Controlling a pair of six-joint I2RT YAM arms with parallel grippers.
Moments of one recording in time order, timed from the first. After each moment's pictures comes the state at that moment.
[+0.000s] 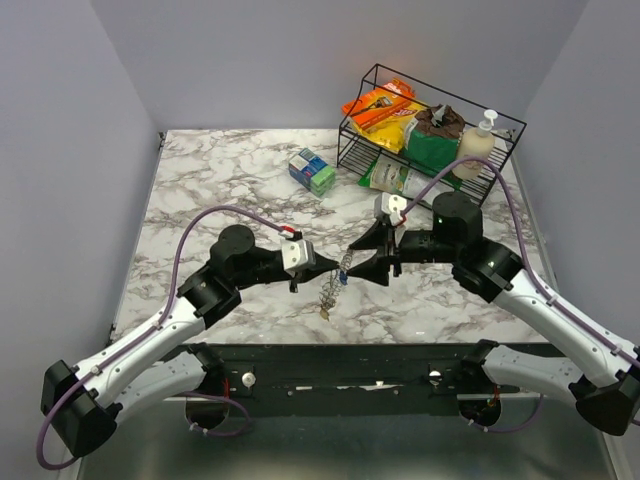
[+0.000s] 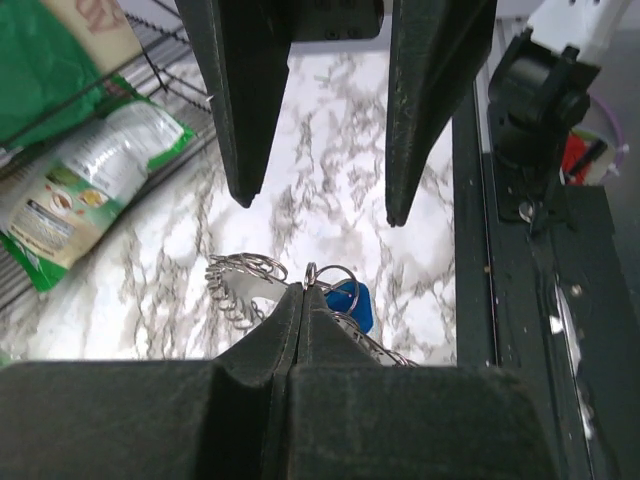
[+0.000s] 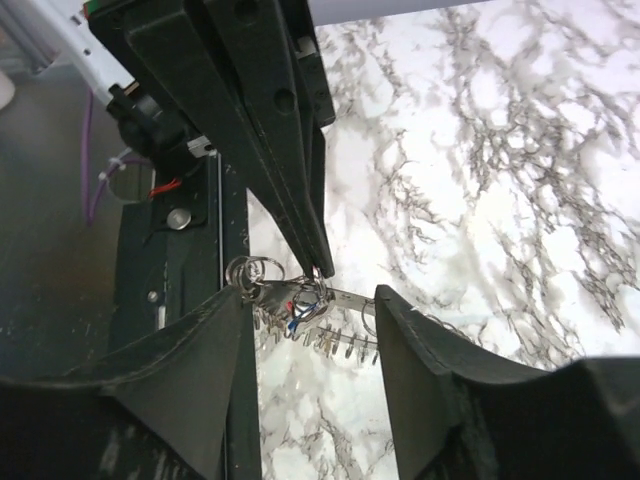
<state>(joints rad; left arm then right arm) -0.75 0.88 0.70 0.06 0.66 0.23 0.74 1.02 1.00 -0.28 -0.70 -0.17</state>
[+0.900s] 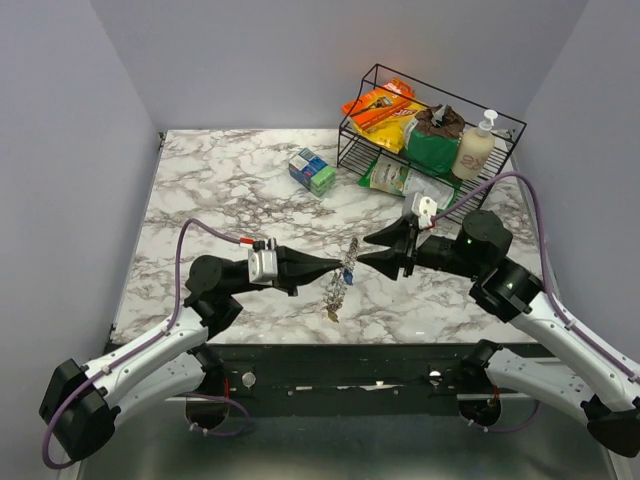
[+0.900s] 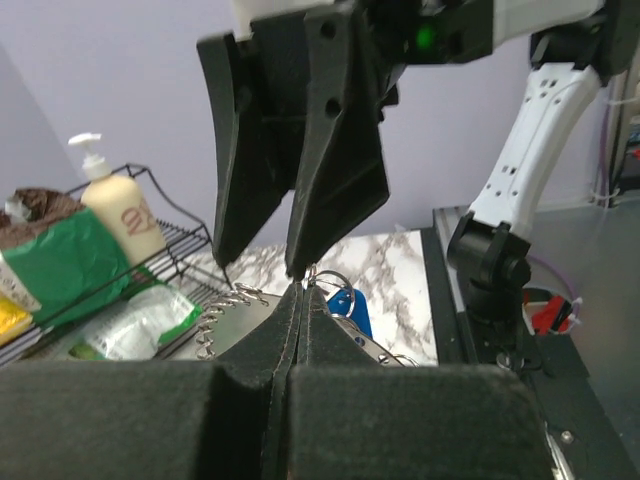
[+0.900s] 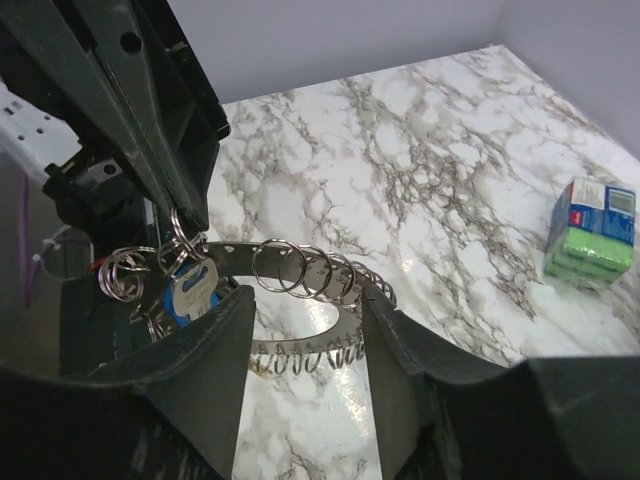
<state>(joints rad) -0.75 0.84 0.49 0.80 0.73 -0.09 0.74 0.84 0.89 -0.12 -0.50 -0.07</state>
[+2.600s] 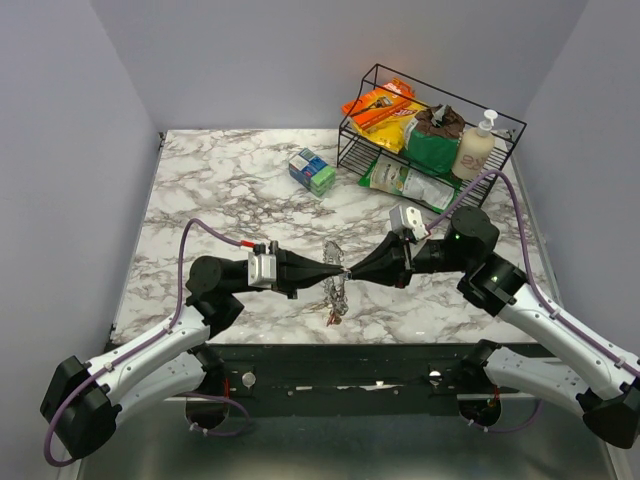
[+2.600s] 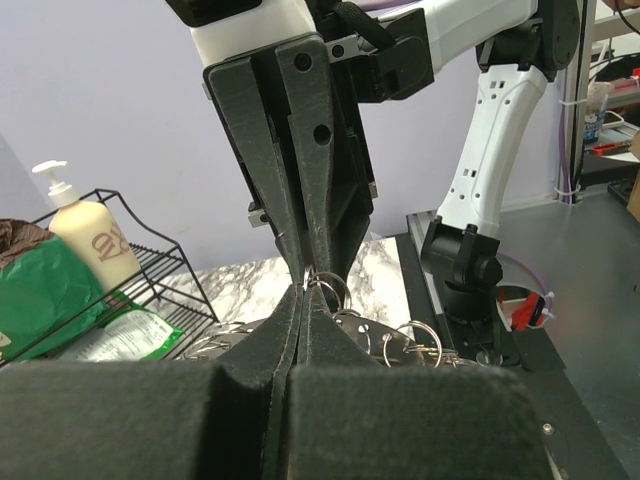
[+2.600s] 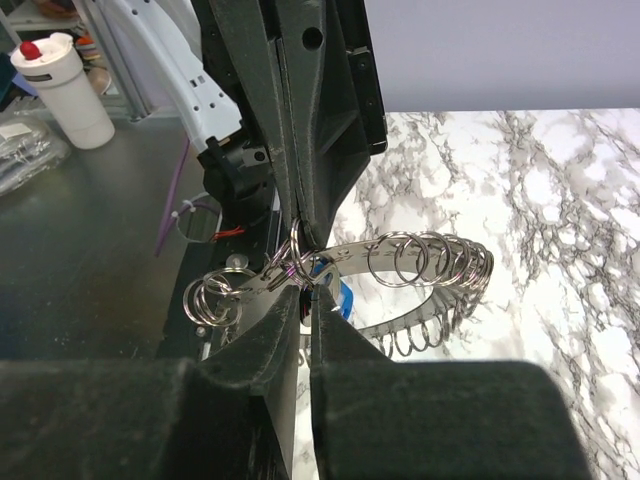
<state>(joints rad) -0.75 0.86 0.48 0.88 0.81 -0.12 0.74 0.92 0.86 0.01 -0.88 -0.04</state>
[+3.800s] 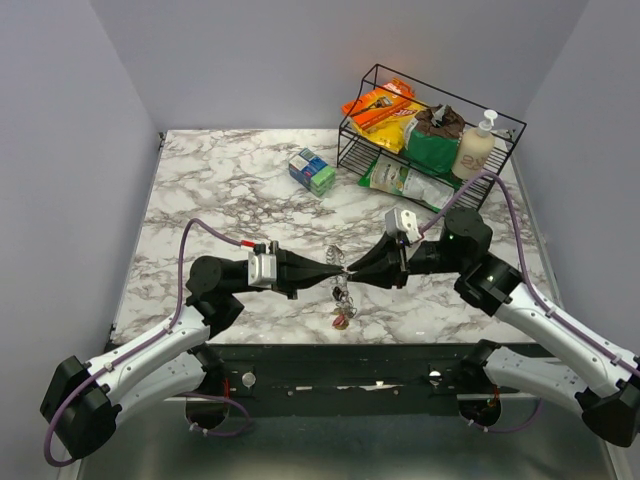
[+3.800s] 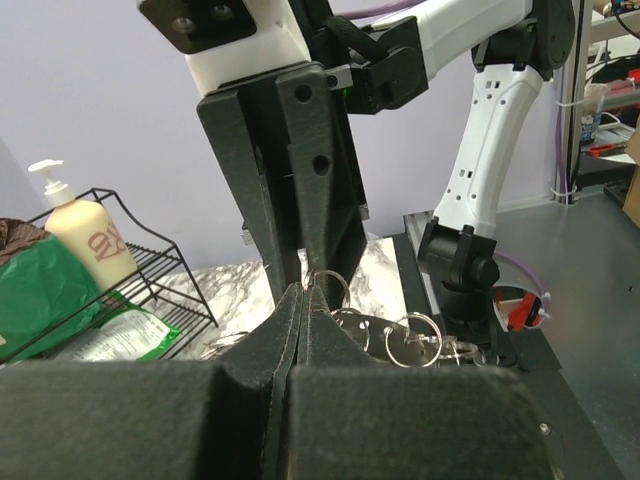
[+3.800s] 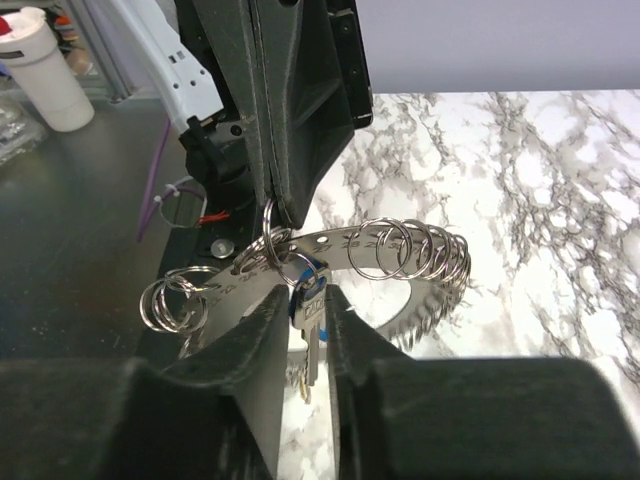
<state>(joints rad) -0.75 0.86 0.48 0.88 0.81 -0.12 0.73 0.94 0.85 -0.01 -0.87 -0.09</state>
